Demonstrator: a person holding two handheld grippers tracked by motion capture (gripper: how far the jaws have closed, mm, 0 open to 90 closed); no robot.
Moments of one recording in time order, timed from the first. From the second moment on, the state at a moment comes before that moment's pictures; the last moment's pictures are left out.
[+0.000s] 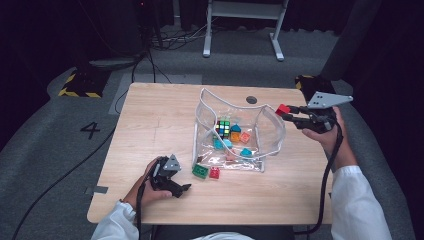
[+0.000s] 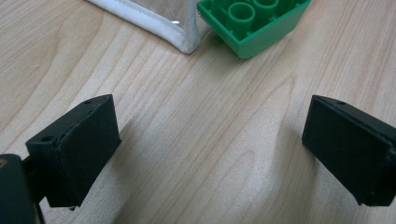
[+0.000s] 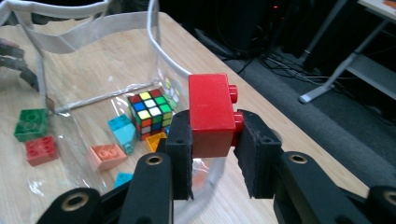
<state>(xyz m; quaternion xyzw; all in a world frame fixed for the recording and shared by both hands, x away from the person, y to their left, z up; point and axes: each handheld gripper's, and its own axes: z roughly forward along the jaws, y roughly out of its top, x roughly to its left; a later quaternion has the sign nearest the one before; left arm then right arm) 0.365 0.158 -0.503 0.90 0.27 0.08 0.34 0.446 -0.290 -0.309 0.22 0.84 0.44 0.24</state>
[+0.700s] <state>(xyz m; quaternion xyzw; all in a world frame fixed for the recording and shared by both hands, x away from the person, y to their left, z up) 0.365 0.158 -0.503 0.90 0.27 0.08 0.34 0.471 -0.203 -0.331 0.13 0.92 0.34 0.17</state>
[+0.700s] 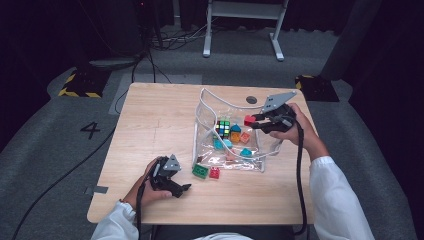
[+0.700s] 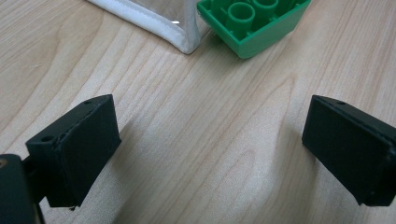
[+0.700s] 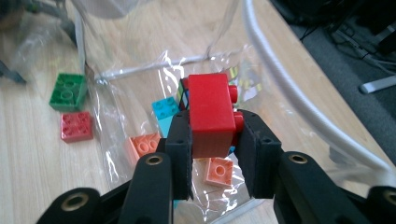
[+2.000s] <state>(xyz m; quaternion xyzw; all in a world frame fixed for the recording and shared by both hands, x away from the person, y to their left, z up) 0.365 0.158 -0.503 0.90 0.27 0.08 0.34 0.476 -0.224 -0.349 0.13 0.96 0.21 0.15</state>
